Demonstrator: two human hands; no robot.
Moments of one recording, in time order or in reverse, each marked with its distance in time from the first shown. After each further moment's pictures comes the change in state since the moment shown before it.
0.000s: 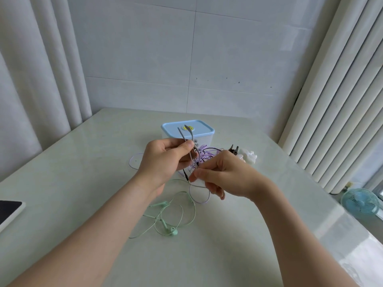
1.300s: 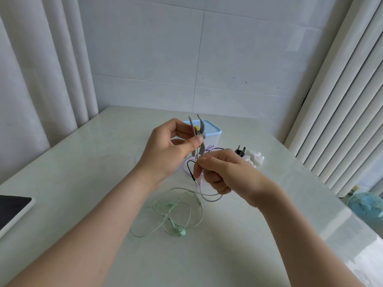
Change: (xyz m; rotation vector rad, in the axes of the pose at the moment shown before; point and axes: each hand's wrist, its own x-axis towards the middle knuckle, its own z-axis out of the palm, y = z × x) left_hand -0.002 0.023 -0.015 0.222 -0.061 0.300; right_hand 0.005 -0.016 0.014 0.339 -0.029 0.079
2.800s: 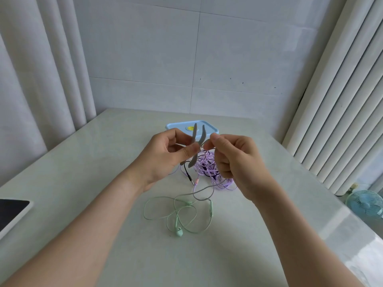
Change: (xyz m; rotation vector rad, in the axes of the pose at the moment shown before) left_hand 0.002 -0.010 -0.009 -0.026 -0.180 -0.104; right_hand -0.002 -0.003 -0.006 0.230 0.330 -0.242
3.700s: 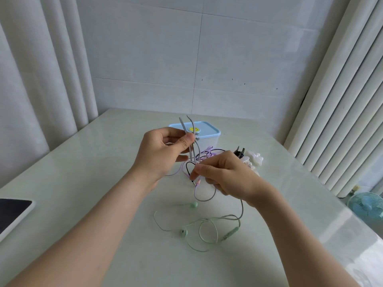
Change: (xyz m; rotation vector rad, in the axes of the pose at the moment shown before) left_hand 0.002 0.004 0.003 -0.078 0.244 -0.022; right_hand -0.002 0.010 0.001 -0.434 -0.269 0.114
